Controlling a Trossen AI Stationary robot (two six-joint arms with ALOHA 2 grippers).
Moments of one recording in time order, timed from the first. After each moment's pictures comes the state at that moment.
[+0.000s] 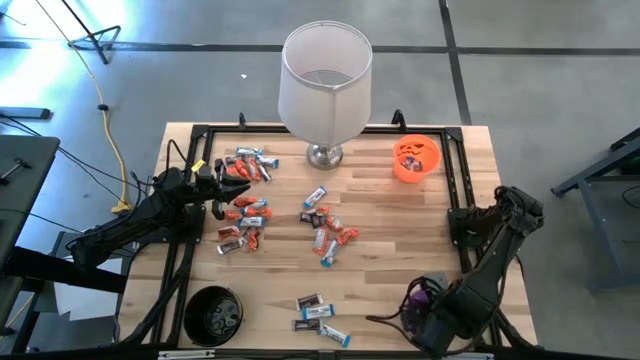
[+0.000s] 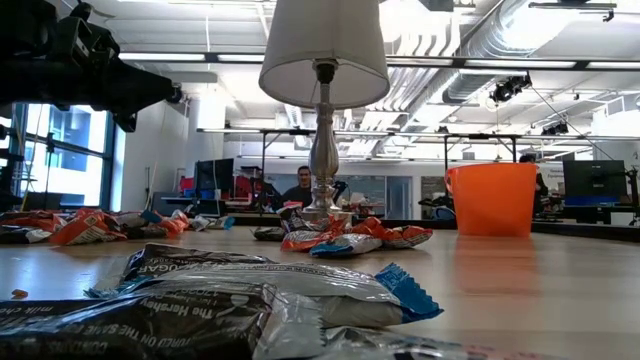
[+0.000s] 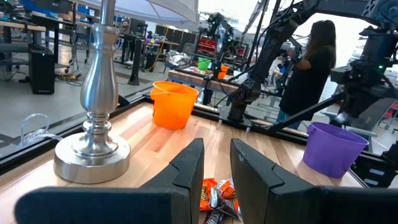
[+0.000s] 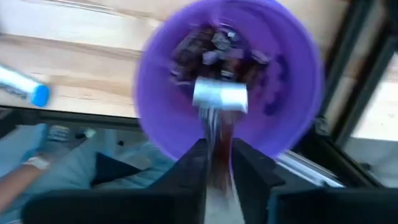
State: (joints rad) left arm 0.54 0.01 0.01 0.06 0.36 -0.23; right arm 0.90 1.77 1.71 -1.43 -0.14 2.33
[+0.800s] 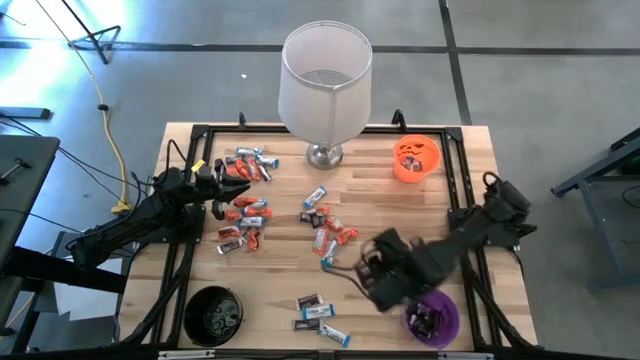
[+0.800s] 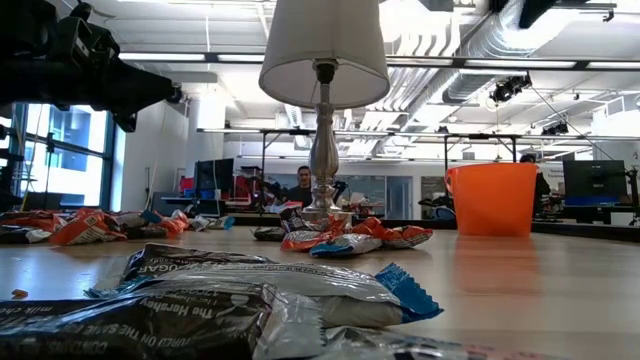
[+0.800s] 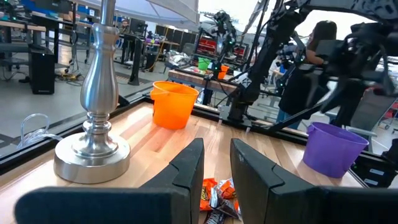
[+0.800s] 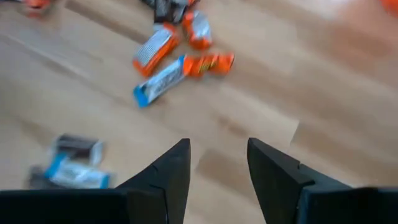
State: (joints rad) left arm 0.54 0.01 0.01 0.06 0.36 -0.23; right arm 0.59 1.81 1.71 -1.43 0.48 1.68
